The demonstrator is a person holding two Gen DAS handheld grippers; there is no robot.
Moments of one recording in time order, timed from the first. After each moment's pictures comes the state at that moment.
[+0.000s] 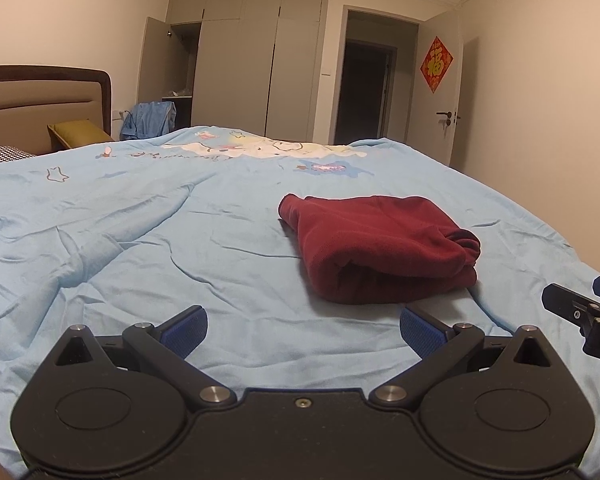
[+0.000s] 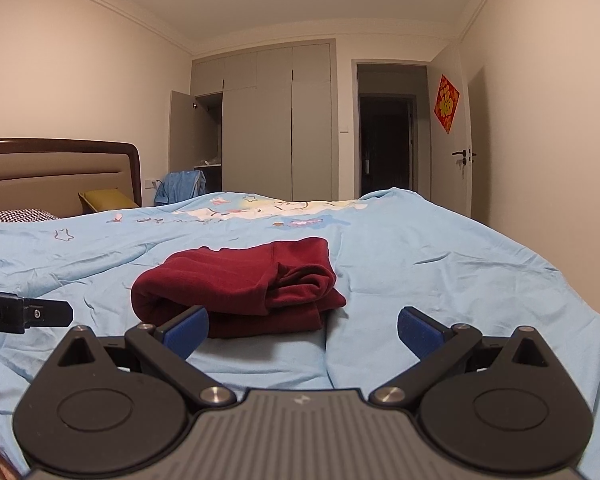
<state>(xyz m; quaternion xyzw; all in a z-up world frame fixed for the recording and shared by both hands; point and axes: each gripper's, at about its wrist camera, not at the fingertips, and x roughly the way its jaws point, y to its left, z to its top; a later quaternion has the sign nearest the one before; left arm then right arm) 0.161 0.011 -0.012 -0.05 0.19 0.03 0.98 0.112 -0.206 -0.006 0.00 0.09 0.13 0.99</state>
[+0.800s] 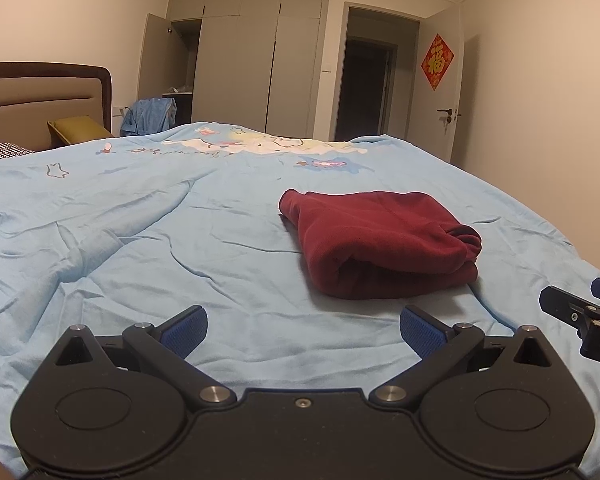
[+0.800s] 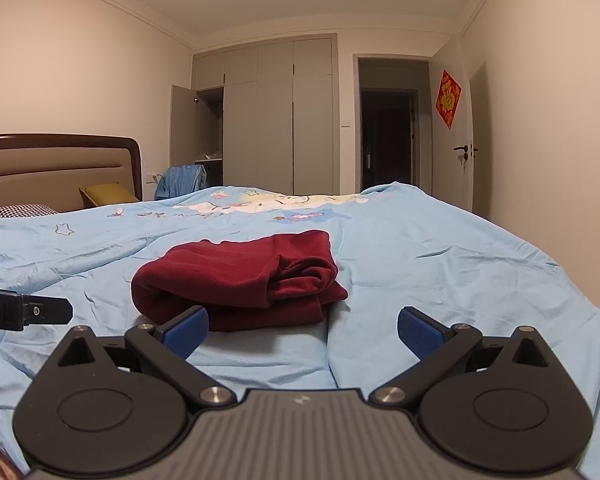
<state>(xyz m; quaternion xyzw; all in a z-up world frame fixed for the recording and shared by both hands) 0.161 0.011 -0.015 -0.05 0.20 0.03 0.98 0.115 -0.206 -0.009 -0.01 0.10 0.13 0.99</state>
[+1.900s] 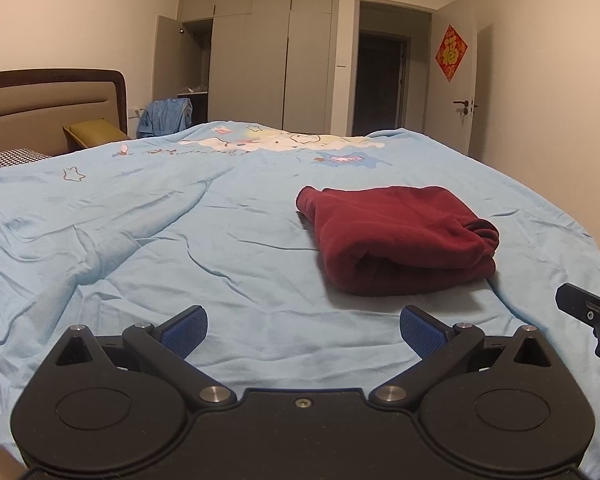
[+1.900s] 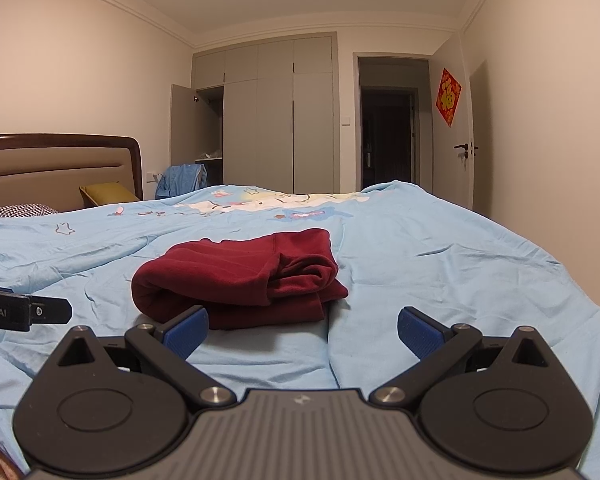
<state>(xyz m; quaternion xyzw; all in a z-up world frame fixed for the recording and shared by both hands) 0.161 0.007 -0.012 -0.04 0.21 0.07 0.98 0.115 -0.206 -0.011 -0.01 0.10 0.13 0.99</state>
